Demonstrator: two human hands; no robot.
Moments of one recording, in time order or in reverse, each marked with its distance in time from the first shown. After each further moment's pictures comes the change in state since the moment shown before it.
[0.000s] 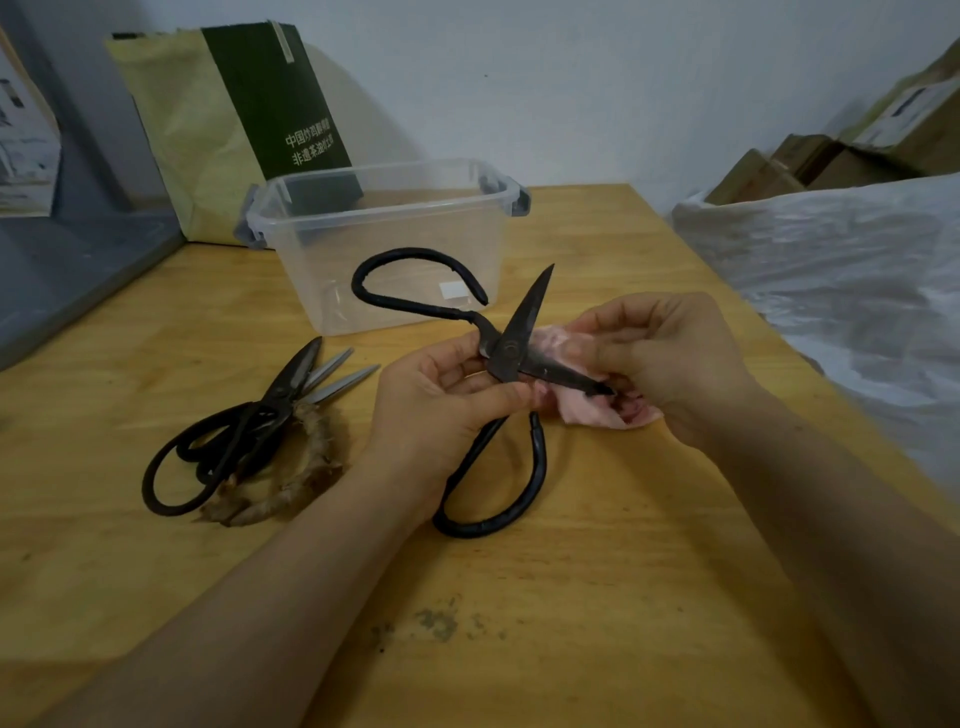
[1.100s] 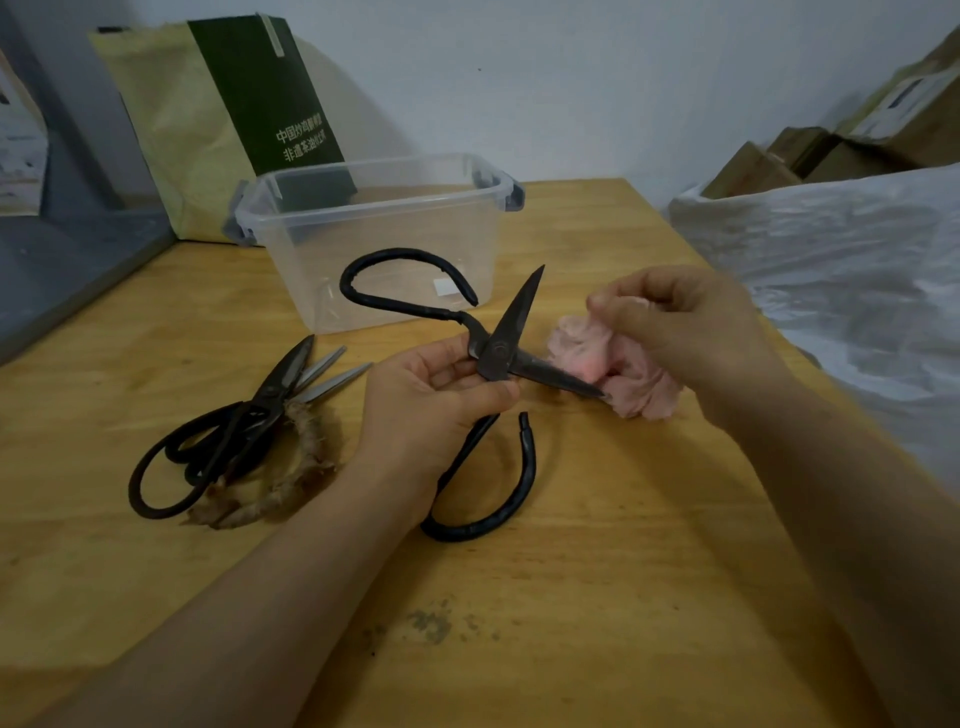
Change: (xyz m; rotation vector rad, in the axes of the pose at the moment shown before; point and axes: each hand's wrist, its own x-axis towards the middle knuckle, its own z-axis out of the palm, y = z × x) left_hand 0.002 -0.002 0.002 0.028 0.089 -0.052; right_hand 0.005 -0.004 -0.014 -0.246 0.097 -0.073
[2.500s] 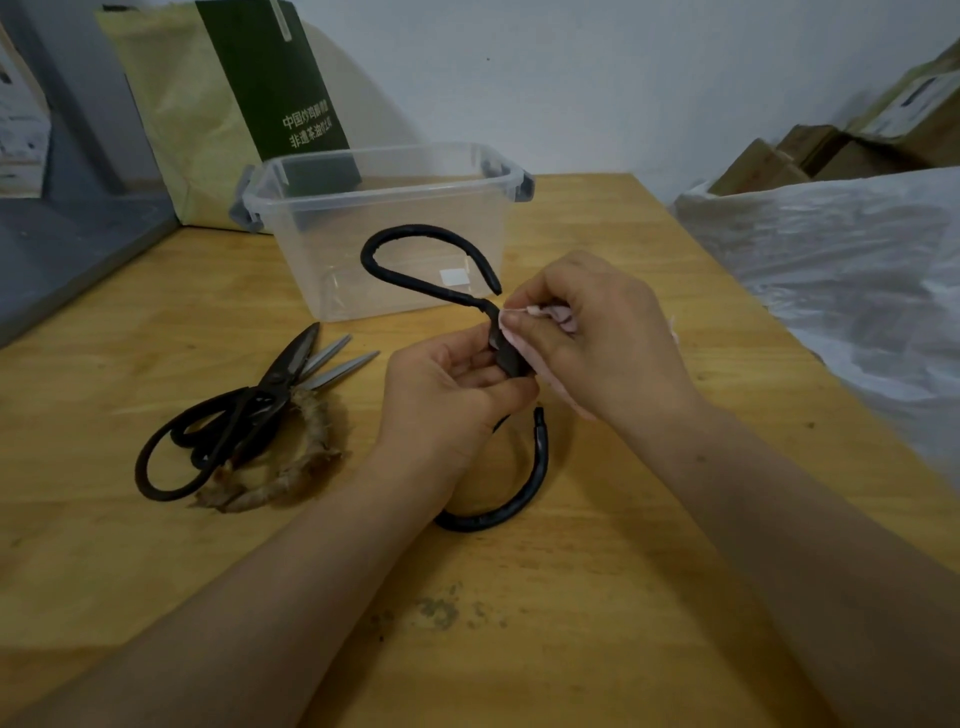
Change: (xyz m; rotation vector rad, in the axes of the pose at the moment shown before) left_hand -0.005 0.002 0.007 0.061 -0.050 0.122; right_hand -0.012 -0.012 0.050 -0.364 -0.025 -0.567
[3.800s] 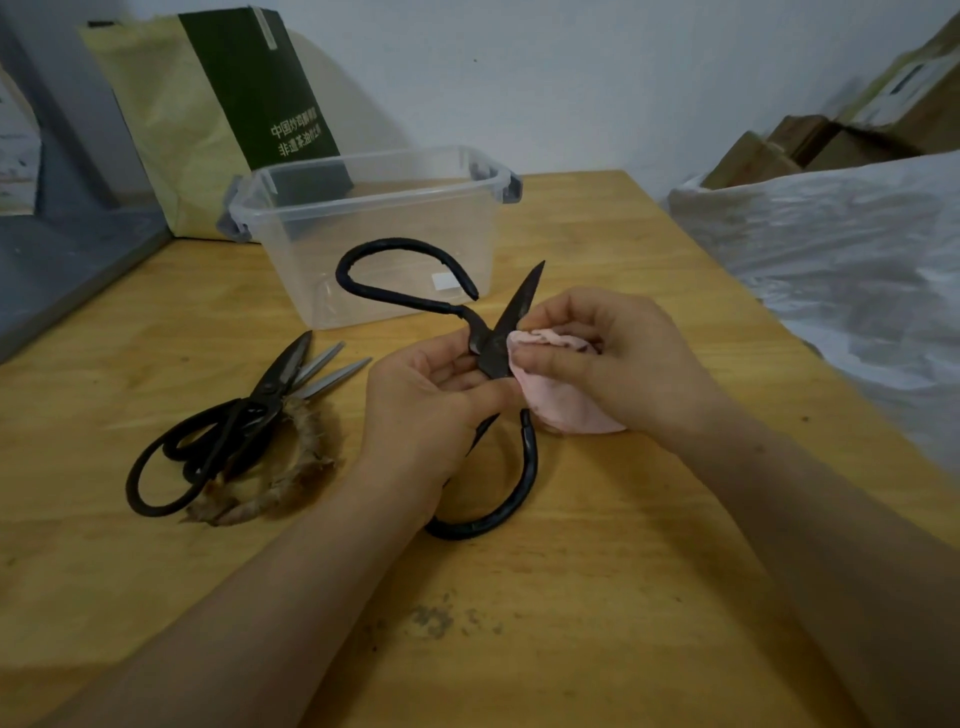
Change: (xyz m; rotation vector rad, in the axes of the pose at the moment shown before) left_hand 0.002 -0.003 -0.003 0.038 0.033 0.005; right_hand -0.012 0.021 -0.012 0.427 -0.185 0.265
